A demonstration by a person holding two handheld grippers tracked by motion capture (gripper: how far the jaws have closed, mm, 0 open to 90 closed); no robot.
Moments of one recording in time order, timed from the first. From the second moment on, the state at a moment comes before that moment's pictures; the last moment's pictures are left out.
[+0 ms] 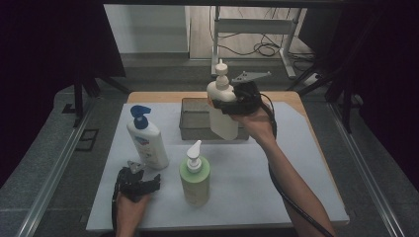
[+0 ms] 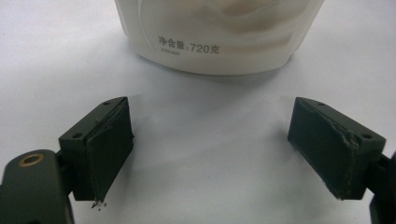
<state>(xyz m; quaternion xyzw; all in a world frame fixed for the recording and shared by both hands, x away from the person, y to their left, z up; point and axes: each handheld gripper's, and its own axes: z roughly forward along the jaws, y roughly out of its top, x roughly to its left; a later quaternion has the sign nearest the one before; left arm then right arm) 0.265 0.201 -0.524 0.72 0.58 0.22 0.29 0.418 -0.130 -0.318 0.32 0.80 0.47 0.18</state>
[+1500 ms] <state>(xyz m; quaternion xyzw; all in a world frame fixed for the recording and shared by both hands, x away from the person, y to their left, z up) 0.265 0.201 -0.524 0.72 0.59 0.22 0.29 0.479 -0.066 -0.345 0.33 0.79 0.48 0.21</state>
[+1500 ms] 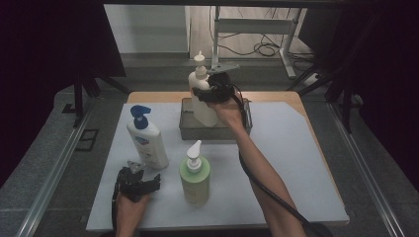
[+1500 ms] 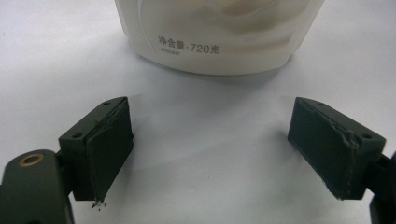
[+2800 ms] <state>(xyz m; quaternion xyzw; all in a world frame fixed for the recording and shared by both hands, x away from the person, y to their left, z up) 0.265 0.201 -0.524 0.72 0.59 0.22 0.29 0.487 -0.059 -0.390 0.35 0.80 0.46 0.19</state>
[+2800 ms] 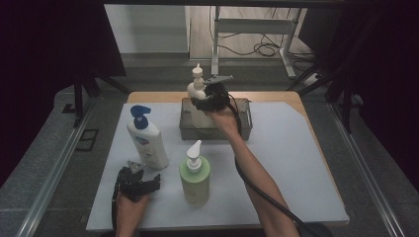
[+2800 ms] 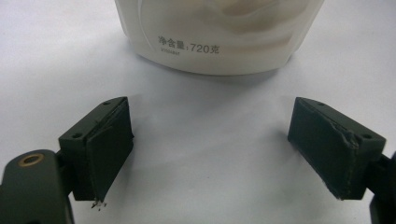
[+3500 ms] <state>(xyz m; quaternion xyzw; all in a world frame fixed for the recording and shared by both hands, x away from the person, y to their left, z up) 0.265 0.201 -0.524 0.72 0.59 0.22 0.29 0.486 -0.062 -0.410 0.36 0.81 0.44 0.17</state>
